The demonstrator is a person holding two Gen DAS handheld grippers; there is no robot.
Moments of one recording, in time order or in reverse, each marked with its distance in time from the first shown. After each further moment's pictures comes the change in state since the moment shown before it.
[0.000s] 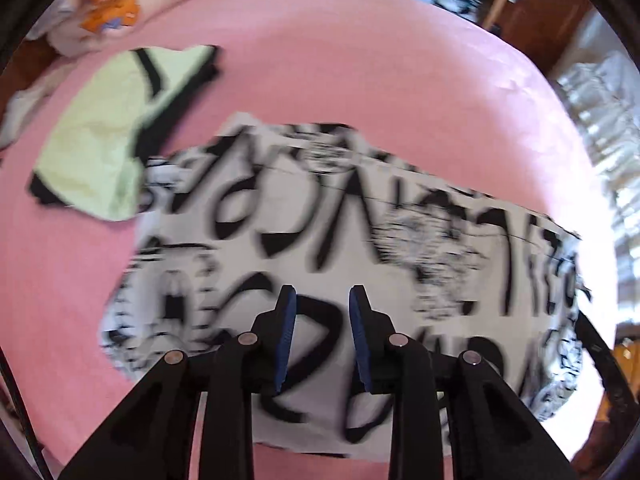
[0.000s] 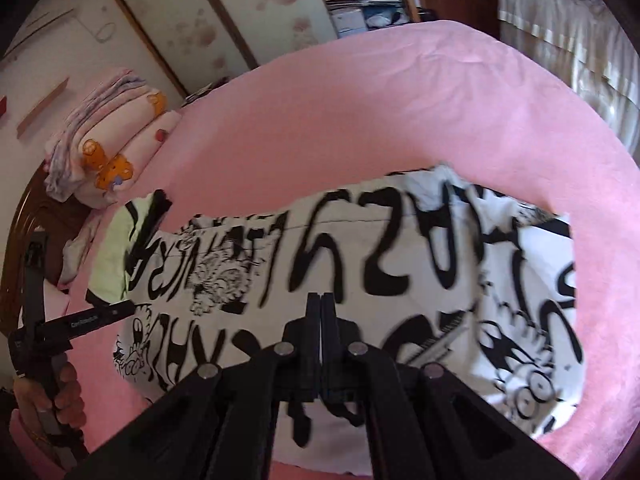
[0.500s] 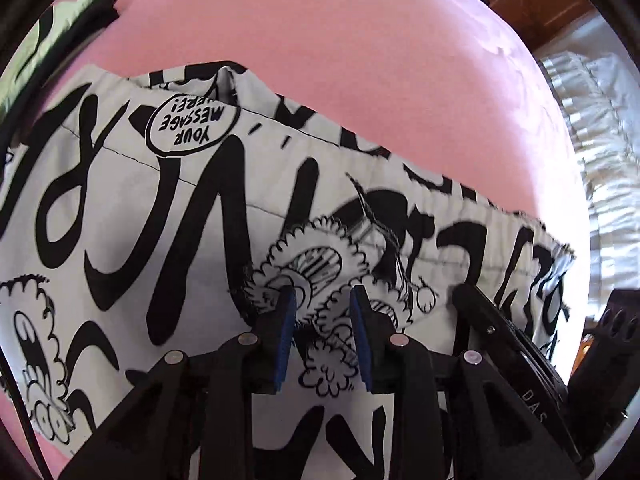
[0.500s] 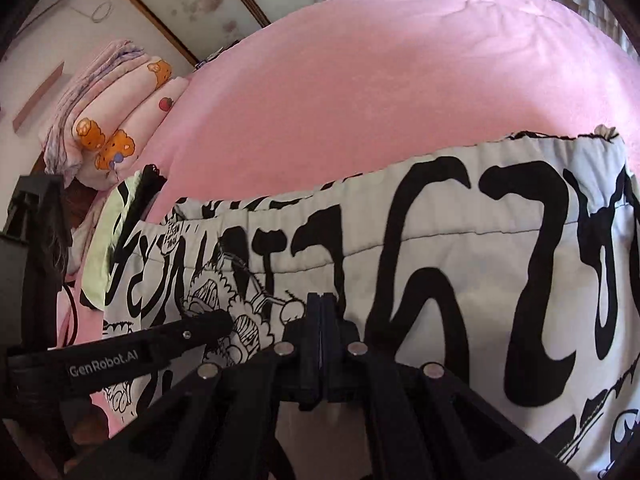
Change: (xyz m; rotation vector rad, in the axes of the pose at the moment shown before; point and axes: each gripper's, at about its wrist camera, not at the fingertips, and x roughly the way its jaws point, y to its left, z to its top) left arm 0.091 -0.048 0.021 -0.078 0.180 -0.177; right arm 0.136 0.006 0.014 0.044 0.133 0.090
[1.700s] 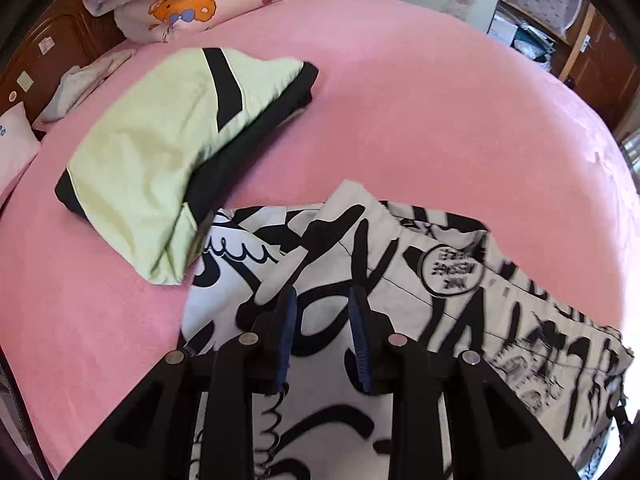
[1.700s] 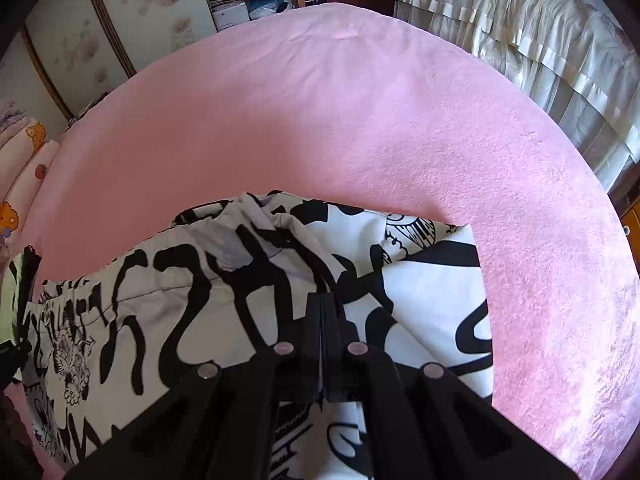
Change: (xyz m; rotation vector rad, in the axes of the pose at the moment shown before) left arm -0.114 0.129 0.019 -0.135 -0.339 0.358; right arm -0.107 -0.097 -0.011 0.191 -0.141 -0.464
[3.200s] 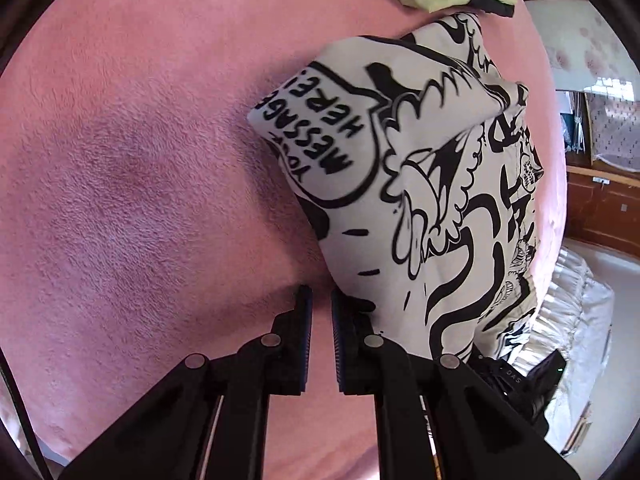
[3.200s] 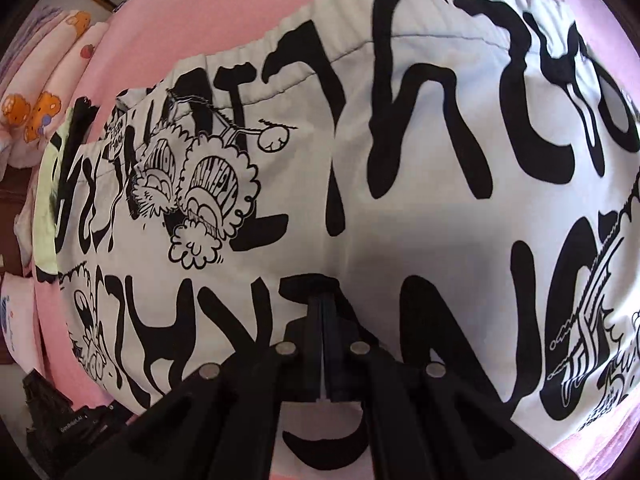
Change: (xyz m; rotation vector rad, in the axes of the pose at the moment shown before) left arm 0.029 0.159 -0.196 -0.631 0.486 -0.442; right arm 0.045 0.147 -0.085 -0.112 0.496 0.189
